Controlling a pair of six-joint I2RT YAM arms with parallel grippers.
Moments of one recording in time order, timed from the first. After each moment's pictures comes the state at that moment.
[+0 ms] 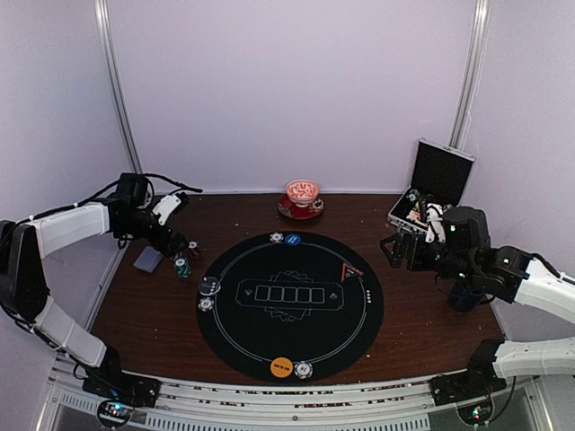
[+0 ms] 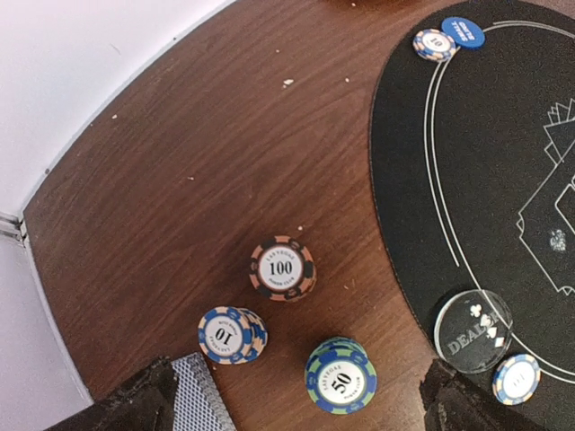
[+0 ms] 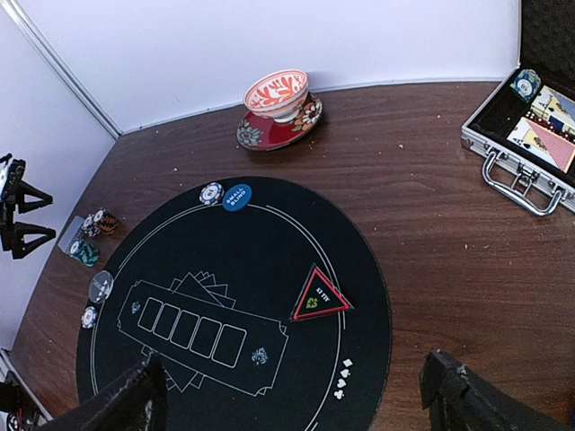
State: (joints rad) left arm -0.15 1.48 1.02 -0.42 0.23 0.54; right arm 0.70 0.88 0.68 -0.29 0.22 0.51
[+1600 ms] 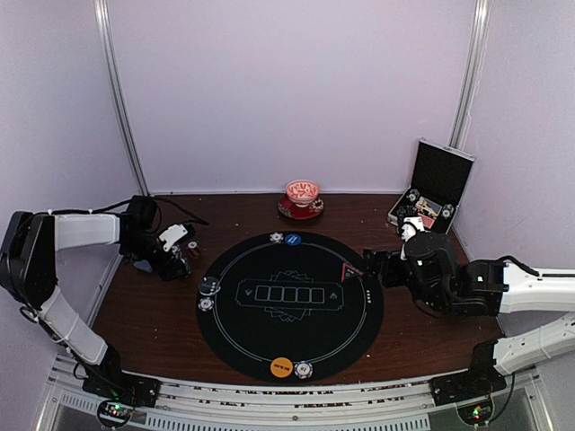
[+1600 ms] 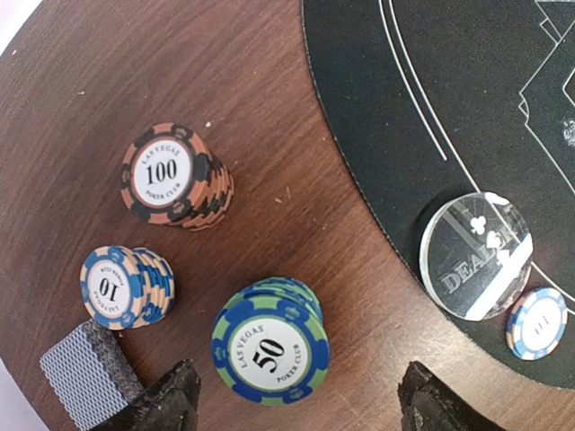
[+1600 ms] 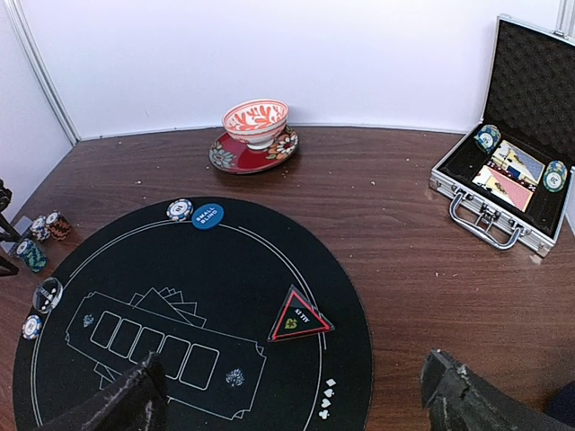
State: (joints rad) left arm -0.15 1.57 0.92 -0.46 0.23 0.64; right arm 1.05 1.02 0.68 -0.19 0.75 0.52
